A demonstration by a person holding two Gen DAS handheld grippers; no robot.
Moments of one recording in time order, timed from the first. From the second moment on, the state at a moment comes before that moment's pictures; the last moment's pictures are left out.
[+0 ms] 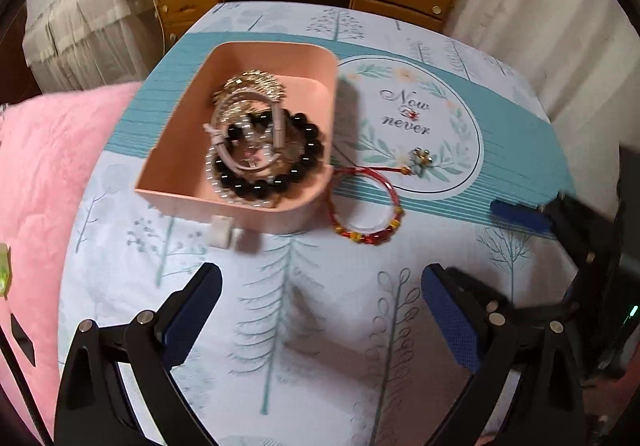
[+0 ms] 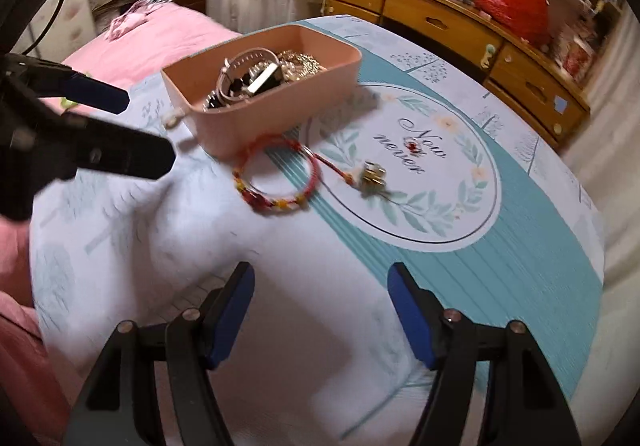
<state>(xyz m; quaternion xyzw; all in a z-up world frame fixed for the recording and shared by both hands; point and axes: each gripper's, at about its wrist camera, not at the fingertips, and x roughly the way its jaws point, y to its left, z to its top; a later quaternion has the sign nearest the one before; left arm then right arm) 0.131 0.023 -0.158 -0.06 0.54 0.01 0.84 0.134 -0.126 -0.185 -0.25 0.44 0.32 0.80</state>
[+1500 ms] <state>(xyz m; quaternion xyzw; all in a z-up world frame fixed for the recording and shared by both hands) 0.174 -0.026 -0.207 -0.07 0.50 0.08 0.86 0.208 -0.111 -0.193 -0.28 0.36 0.51 0.73</state>
